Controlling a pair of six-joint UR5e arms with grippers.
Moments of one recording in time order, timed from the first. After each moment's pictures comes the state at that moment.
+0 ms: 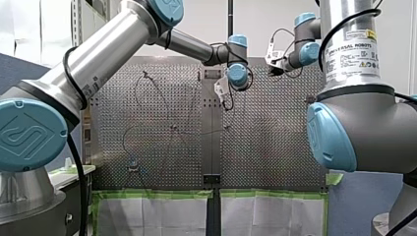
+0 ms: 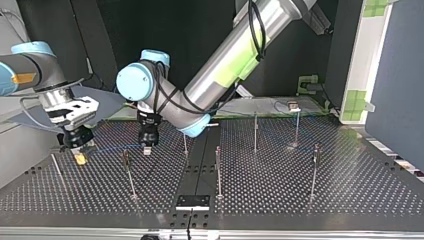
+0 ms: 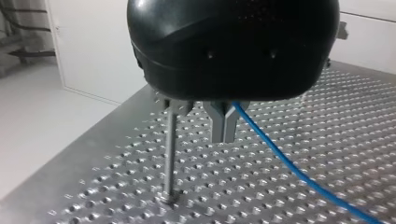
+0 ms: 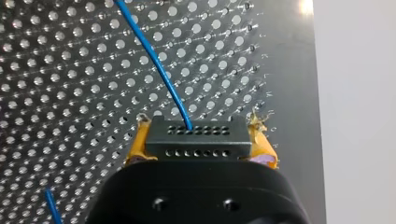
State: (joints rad) left arm -0.73 -2.27 -0.92 -3.05 -2.07 -1.92; right arm 1.74 -1.34 1.45 -0.10 1.13 1.78
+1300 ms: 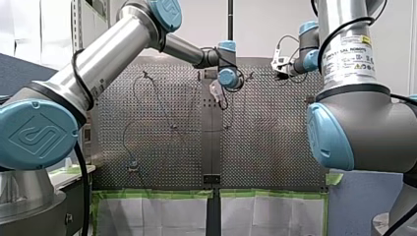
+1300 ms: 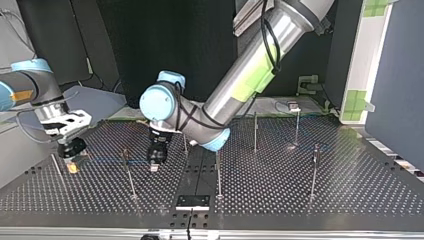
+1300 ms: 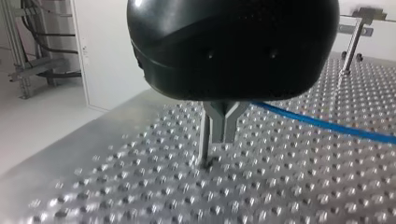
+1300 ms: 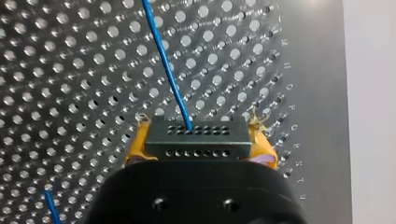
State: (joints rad) left arm -0.63 -2.28 -0.92 -2.97 -1.92 -1.93; right arm 1.69 -1.24 1.35 -0.12 1.12 1.80
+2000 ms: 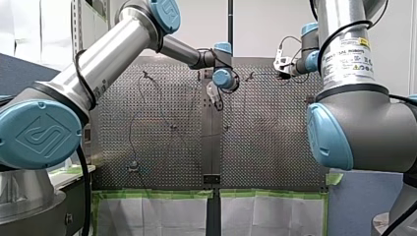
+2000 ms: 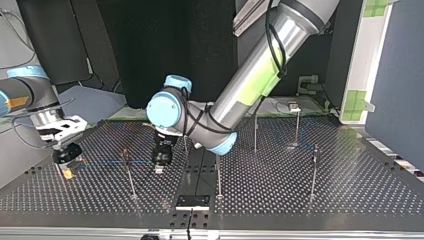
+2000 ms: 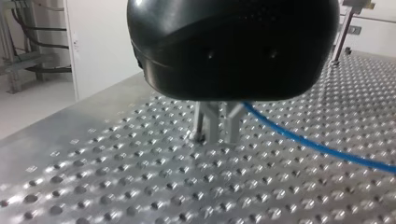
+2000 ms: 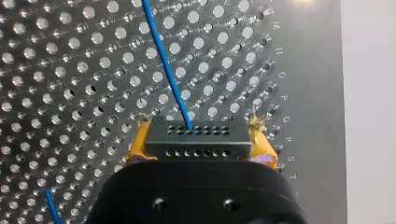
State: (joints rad) left arm -0.60 -2.28 -0.92 -3.01 -1.86 -1.93; right arm 1.67 -1.20 1.30 -0.12 1.10 1.80
